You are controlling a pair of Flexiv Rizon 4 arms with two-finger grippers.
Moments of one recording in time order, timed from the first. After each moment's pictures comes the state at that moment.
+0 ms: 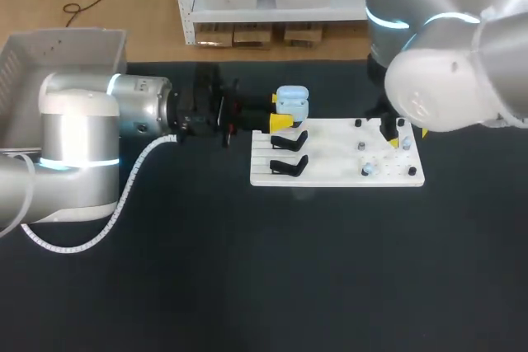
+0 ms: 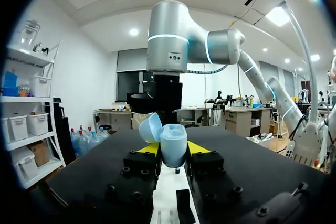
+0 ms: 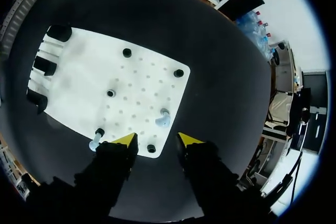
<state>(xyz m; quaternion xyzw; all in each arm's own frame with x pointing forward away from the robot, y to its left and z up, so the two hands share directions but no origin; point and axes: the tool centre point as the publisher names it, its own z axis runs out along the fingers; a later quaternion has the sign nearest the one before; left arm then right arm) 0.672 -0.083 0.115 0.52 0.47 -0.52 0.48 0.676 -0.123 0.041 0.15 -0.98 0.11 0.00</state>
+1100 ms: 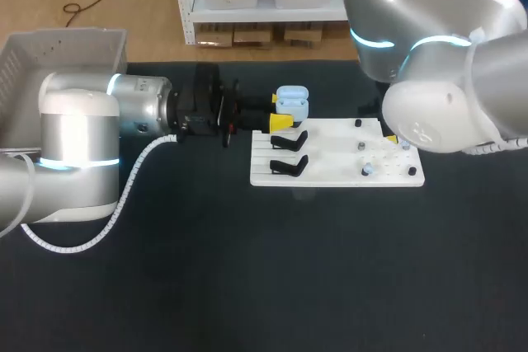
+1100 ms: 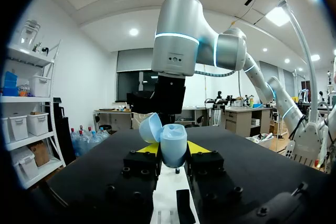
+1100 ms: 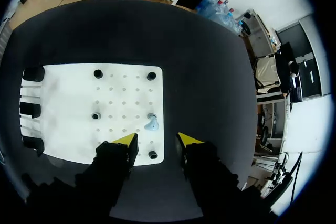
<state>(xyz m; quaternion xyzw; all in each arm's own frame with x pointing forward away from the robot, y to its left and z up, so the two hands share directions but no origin) 0.672 -0.083 0.115 0.52 0.47 -0.52 0.48 0.681 -0.124 0.042 -0.02 -0.99 0.15 -0.06</state>
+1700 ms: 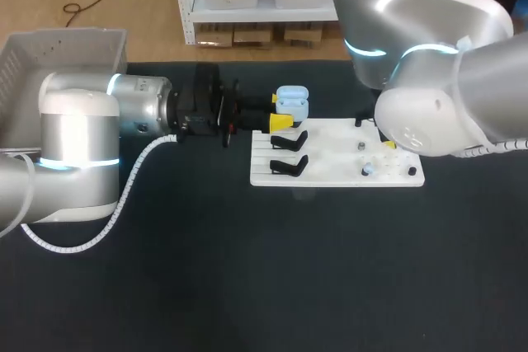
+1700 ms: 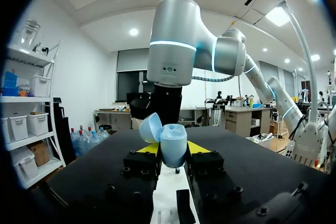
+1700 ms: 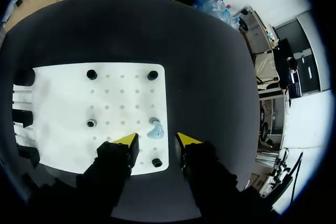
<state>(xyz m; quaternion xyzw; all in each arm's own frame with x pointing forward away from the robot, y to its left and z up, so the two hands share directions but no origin) 0.672 -0.083 0.115 0.52 0.47 -0.52 0.48 0.686 -0.125 0.023 -0.03 -0.98 0.16 -0.05</state>
